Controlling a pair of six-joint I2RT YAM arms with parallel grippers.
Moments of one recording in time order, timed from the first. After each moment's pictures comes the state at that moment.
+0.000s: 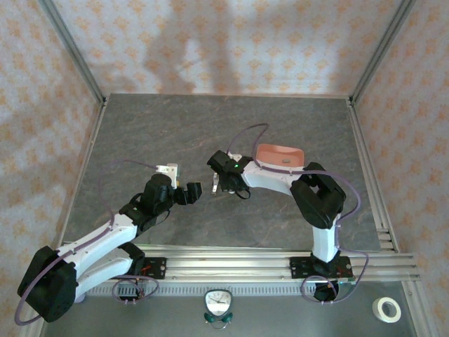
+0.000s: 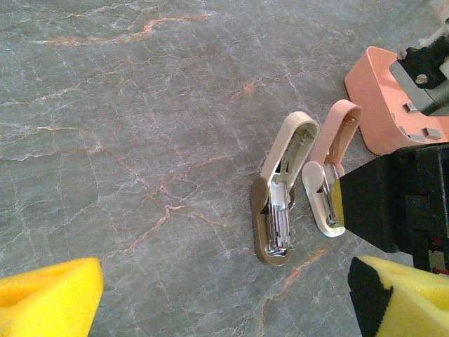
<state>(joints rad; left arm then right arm) -0.51 0.94 0.37 0.00 -0.04 -0.49 0.87 1.90 1.29 -0.64 0.25 0.78</state>
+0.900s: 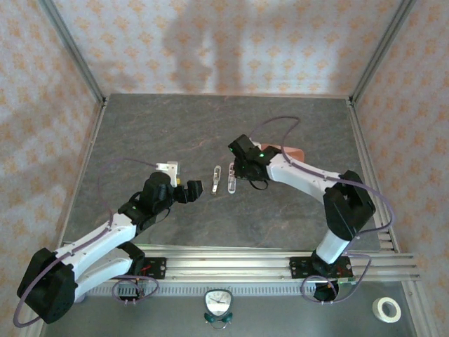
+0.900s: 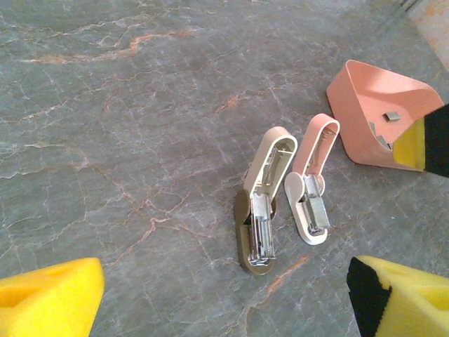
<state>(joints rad) -0.51 0.93 0.40 -0.01 -0.02 -0.49 0.73 1.66 1.20 -0.65 0.13 0.82</state>
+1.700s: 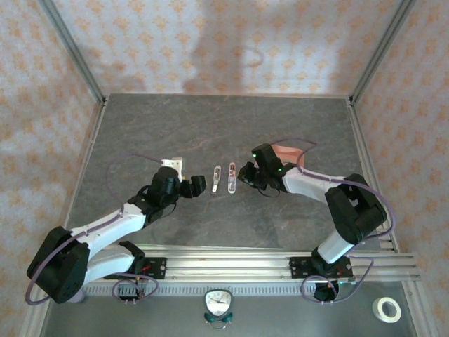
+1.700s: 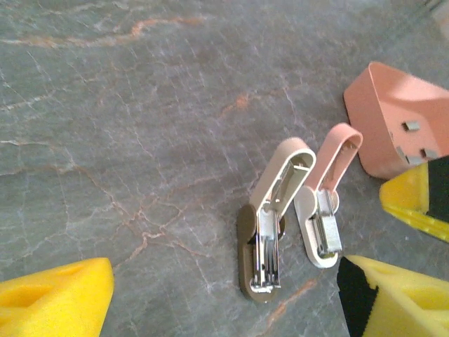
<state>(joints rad) -0.51 1.11 0.44 0.09 -0.04 -0.55 0.58 1.60 0.85 -0.13 -0.25 0.95</state>
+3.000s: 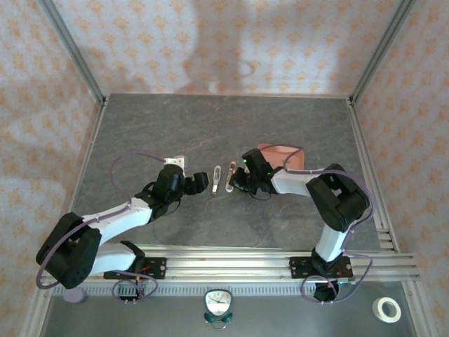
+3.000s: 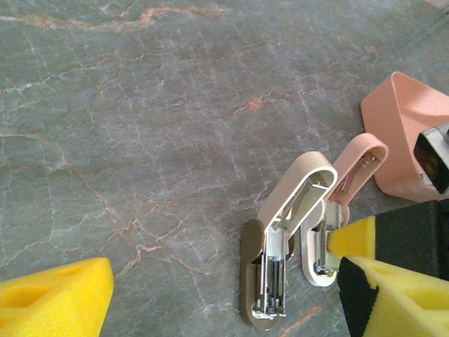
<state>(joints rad) -0.51 1.23 0.47 0.15 -0.05 -0.62 0.63 1.76 0.87 -0.01 -0.31 0.99</state>
